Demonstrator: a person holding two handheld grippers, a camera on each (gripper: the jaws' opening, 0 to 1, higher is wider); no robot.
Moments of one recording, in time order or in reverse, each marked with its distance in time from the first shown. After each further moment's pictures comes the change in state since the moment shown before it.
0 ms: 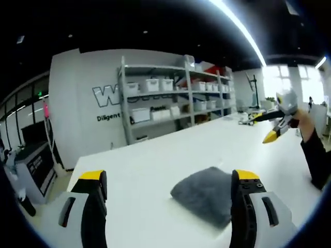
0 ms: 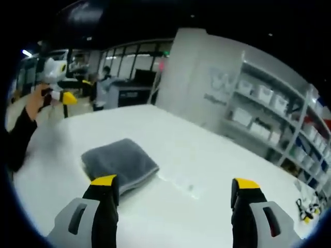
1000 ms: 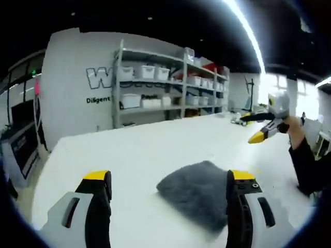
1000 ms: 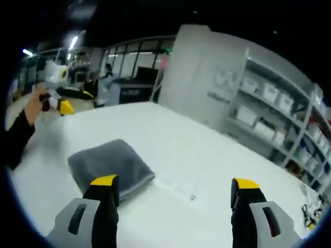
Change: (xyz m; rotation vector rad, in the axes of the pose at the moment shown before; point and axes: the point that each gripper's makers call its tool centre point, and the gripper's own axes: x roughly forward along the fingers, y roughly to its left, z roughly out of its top) left arm 0.059 -0.034 -0.055 -0.232 0.094 -0.238; right arm 0.065 0.004 -0.001 0.054 -0.010 0.103
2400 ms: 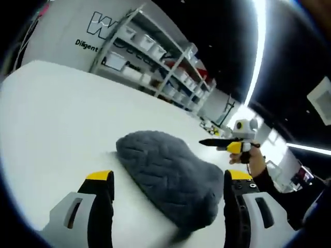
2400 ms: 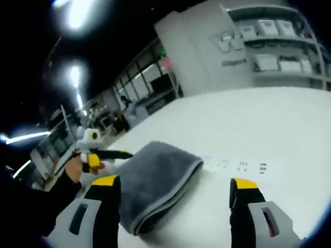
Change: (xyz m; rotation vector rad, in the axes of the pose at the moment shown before) left arm 0.043 -0.010 -0.083 -0.412 0.108 -0.227; right arm 0.051 0.057 -0.058 0.485 0.065 0.336
